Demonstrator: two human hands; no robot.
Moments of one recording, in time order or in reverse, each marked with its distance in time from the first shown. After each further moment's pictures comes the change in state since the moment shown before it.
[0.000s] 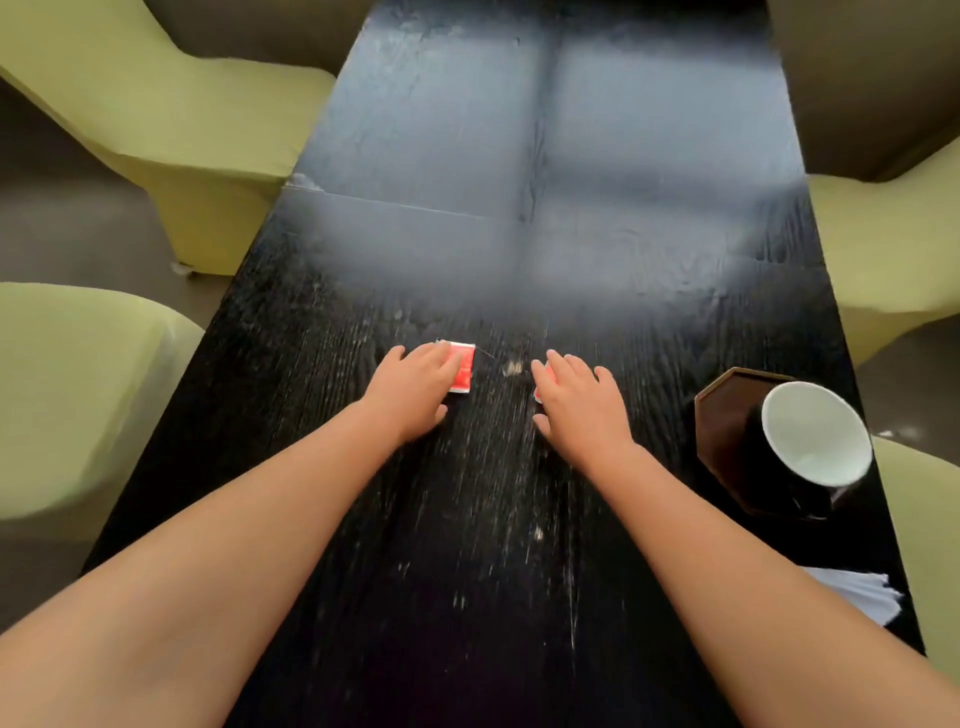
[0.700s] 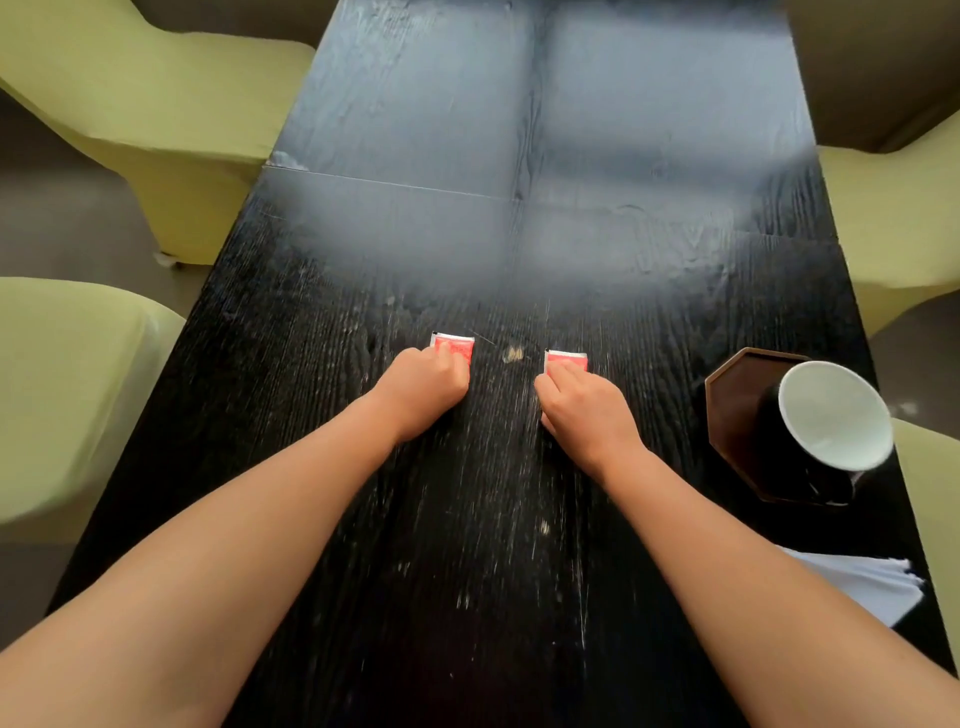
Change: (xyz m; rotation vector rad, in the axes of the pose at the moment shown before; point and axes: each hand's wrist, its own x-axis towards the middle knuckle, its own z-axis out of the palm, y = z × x) left_hand 0.002 0.011 -0.001 0.362 0.096 0.164; right_hand -0.005 -0.001 0.016 -0.022 0.142 -0.123
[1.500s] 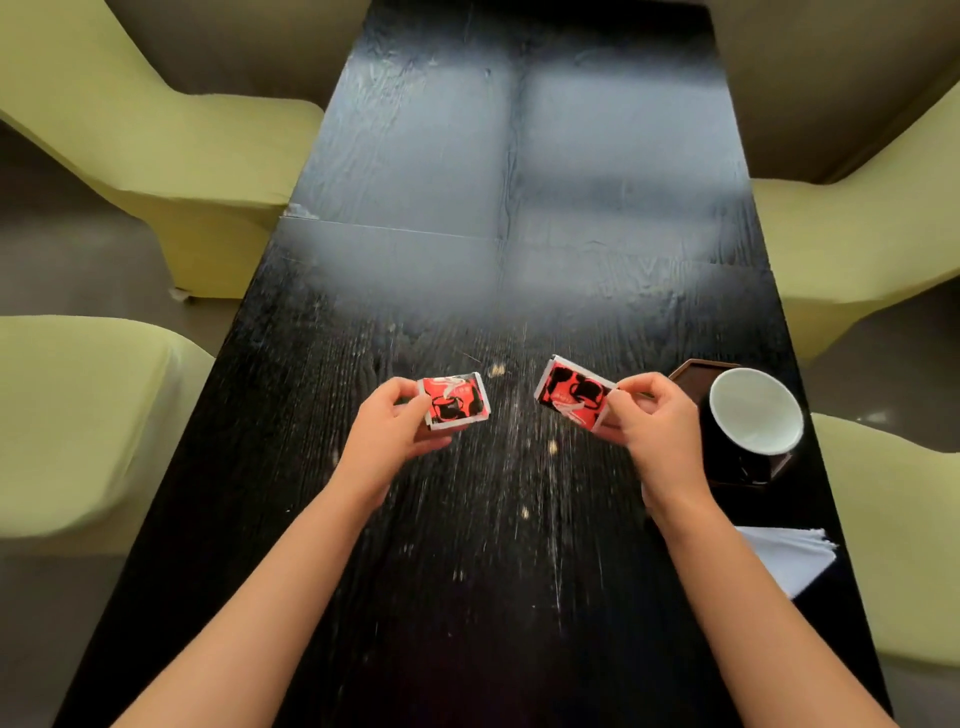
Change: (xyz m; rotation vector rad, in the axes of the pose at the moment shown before) left_hand -0.081 0.021 -0.063 -2.109 0.245 -0.757; right_hand -0.078 0.009 -0.105 1.472 0.406 0.829
